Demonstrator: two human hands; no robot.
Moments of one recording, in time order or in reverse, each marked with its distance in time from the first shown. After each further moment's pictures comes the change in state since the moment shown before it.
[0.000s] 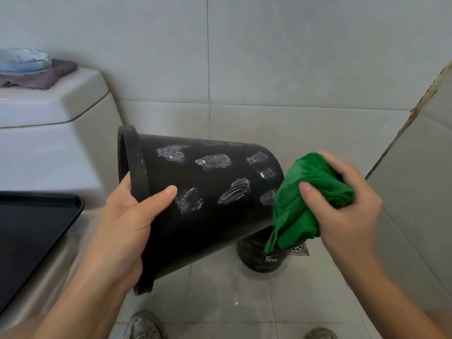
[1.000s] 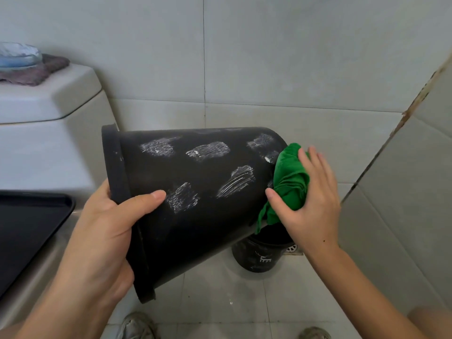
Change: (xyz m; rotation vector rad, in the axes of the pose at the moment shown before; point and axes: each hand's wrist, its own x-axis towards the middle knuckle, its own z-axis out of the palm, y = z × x) left_hand -0.009 0.004 0.003 -0.121 0.079 -0.021; right_hand -0.004 0.036 0.022 -0.501 -0.090 -0.083
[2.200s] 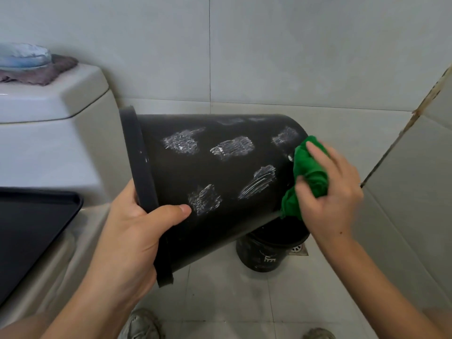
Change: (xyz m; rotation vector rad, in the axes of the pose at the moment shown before) left_hand -0.003 -0.010 0.003 0.056 -0.115 0.099; right_hand 0.016 -0.001 -0.007 0.030 0.185 -0.093
